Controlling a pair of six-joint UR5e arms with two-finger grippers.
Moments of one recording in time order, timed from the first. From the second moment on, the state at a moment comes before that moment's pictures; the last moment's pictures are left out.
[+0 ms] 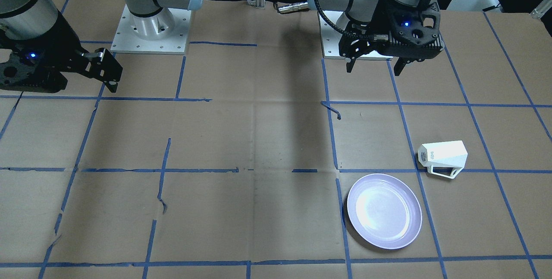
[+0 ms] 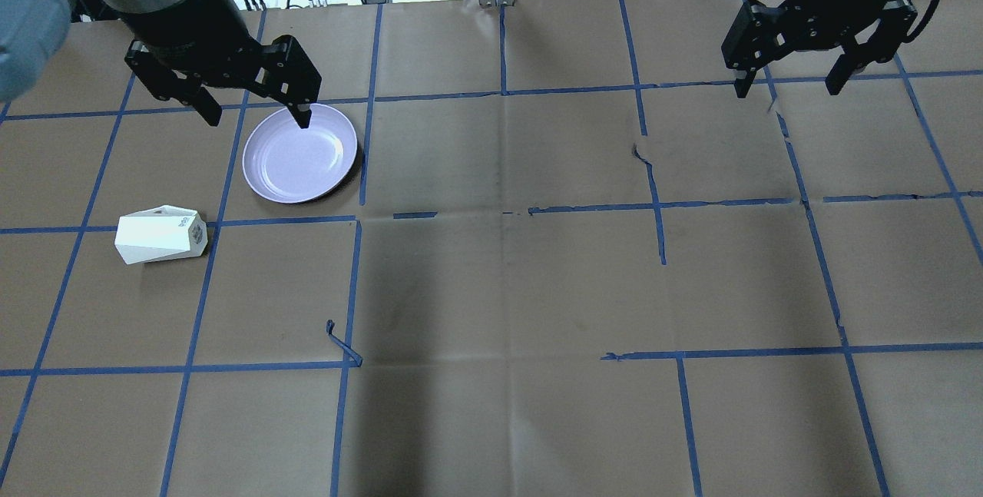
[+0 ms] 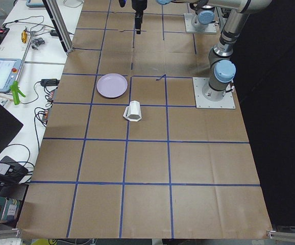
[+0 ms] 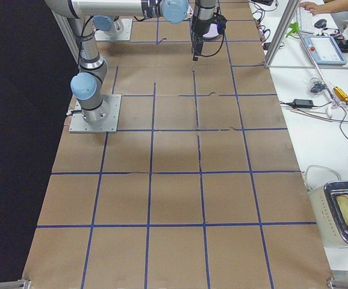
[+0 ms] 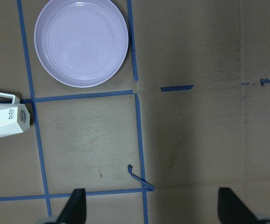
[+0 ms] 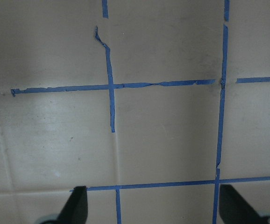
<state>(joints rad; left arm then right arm) -1.60 -1.58 -1.48 -1.64 1.59 0.04 1.47 -1.48 1.43 -1.44 -1.60 -0.06</state>
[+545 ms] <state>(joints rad) -1.56 -1.57 -1.48 -1.65 1.59 0.09 1.47 -1.48 1.43 -1.44 -1.60 -0.06</state>
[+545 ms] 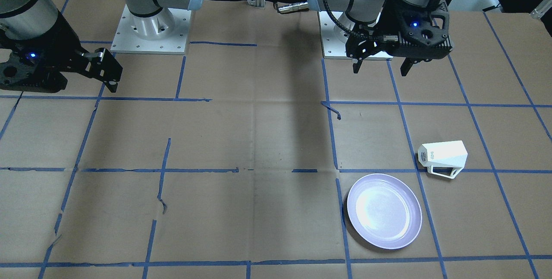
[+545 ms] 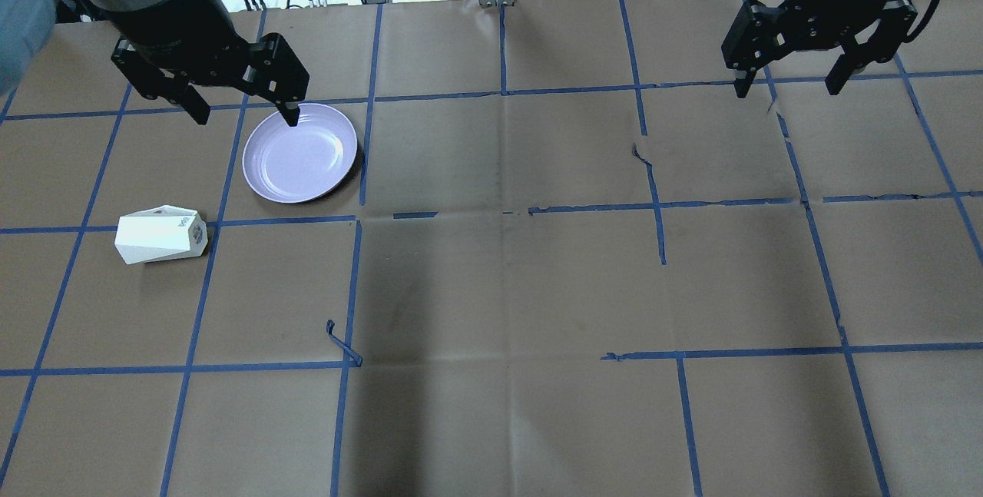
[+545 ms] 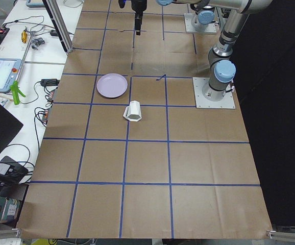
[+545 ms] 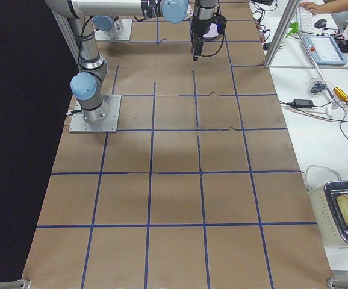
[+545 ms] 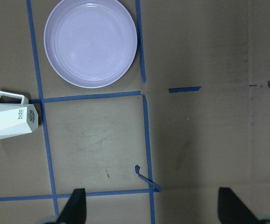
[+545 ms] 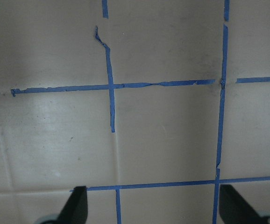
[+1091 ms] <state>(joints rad) -1.29 -1.54 -1.48 -1.70 1.59 0.46 1.47 -1.48 1.43 -1.44 -1.60 -0.06</state>
